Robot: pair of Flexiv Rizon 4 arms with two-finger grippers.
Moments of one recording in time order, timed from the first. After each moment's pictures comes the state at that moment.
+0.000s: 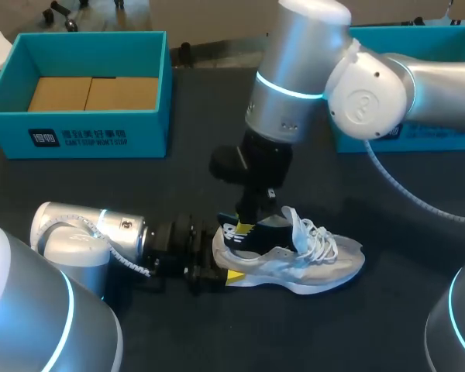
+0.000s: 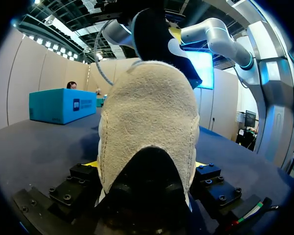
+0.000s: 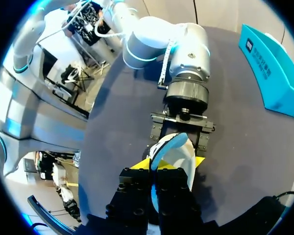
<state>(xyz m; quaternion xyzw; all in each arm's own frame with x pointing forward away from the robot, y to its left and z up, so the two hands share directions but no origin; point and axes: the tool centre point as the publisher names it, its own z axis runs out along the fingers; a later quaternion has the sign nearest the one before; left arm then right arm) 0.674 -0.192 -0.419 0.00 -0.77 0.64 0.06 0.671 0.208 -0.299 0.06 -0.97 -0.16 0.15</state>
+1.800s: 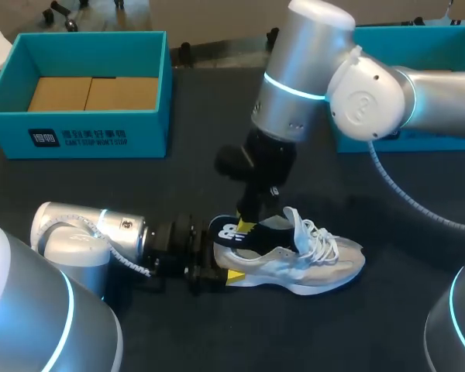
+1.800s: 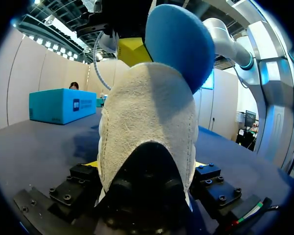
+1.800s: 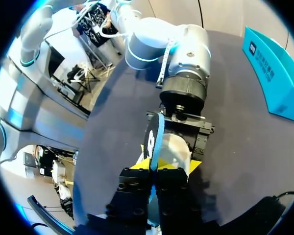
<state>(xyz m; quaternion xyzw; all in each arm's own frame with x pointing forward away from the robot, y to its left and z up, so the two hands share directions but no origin) 0.674 -0.193 -0.419 0.00 -0.77 0.64 0.06 0.685 0.207 -0.316 0.09 -0.96 -0.18 0.17</state>
